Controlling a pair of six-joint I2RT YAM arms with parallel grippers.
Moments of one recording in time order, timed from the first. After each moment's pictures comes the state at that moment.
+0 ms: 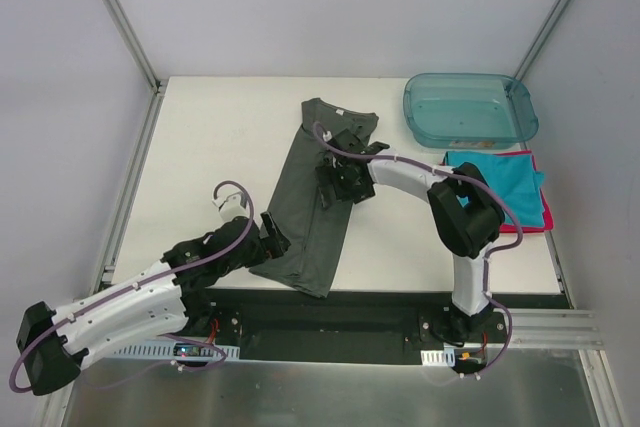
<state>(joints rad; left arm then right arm) -0.91 0.67 0.44 -0.55 -0.31 -1.07 0.72 1.95 1.39 -0.62 -0.05 0.38</state>
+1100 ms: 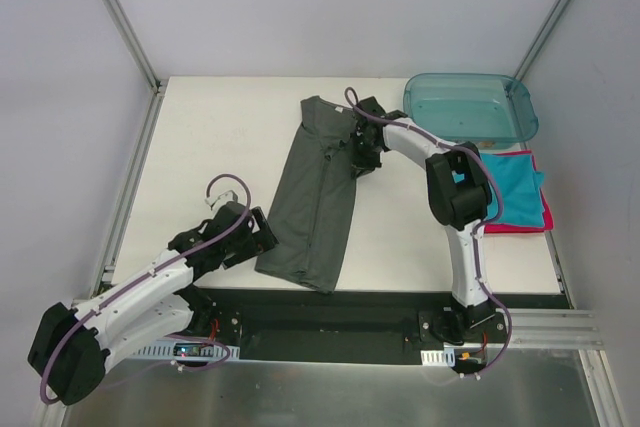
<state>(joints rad) -0.63 0.82 0.42 -0.56 -0.13 -1.00 0.48 2.18 1.68 -0.72 -0.11 0.44</state>
